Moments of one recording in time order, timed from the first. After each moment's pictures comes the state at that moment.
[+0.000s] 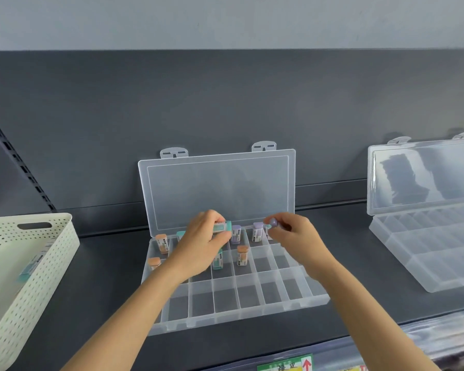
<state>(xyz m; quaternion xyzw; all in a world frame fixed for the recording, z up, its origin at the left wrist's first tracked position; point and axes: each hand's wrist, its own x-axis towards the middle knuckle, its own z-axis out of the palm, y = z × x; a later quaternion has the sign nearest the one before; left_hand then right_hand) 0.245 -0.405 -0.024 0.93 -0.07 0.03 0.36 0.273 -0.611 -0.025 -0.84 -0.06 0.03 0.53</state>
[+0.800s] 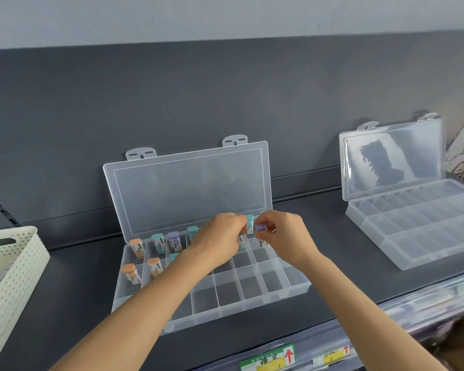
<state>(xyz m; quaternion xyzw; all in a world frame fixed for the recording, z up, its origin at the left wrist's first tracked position) 0.273 -0.479 -0.019 0.98 -0.18 0.01 0.13 0.283 -0.638 -0.048 -0.93 -0.11 -0.08 0.34</state>
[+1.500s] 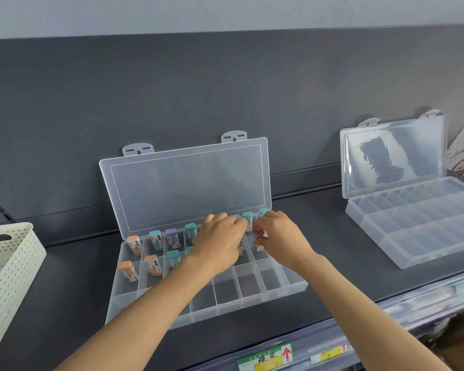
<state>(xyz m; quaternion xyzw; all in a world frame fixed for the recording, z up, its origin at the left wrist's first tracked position) 0.273 -0.481 -0.046 0.98 -0.21 0.08 0.01 0.290 -0.637 -0.063 -0.96 -0.18 -0.07 0.18</state>
